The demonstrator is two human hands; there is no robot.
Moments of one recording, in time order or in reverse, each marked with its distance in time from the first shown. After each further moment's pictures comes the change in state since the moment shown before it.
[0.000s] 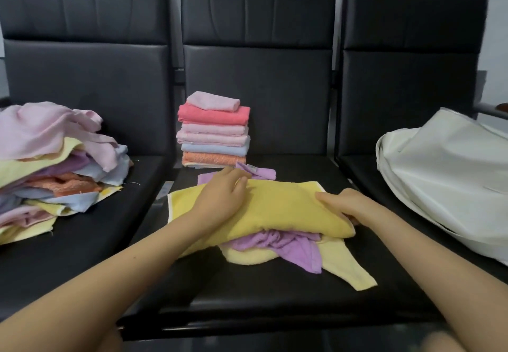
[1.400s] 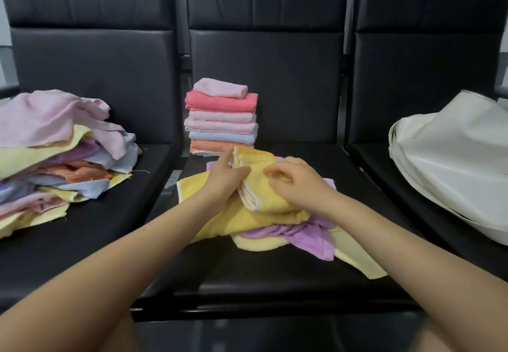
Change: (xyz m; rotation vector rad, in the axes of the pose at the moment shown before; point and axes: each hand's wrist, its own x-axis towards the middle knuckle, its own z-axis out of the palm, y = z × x) left_hand 0.013 -0.012 0.005 -0.781 -0.008 -0.496; right_hand -0.061 -0.059 0.047 0.037 0.013 -0.867
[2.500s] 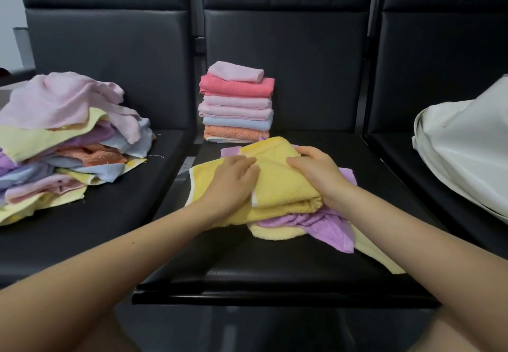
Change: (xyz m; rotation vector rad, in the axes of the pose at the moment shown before) left_hand -0.033 -0.021 -0.024 0.635 0.008 0.274; right_hand 0.013 -0.003 0.015 0.577 0.116 0.406
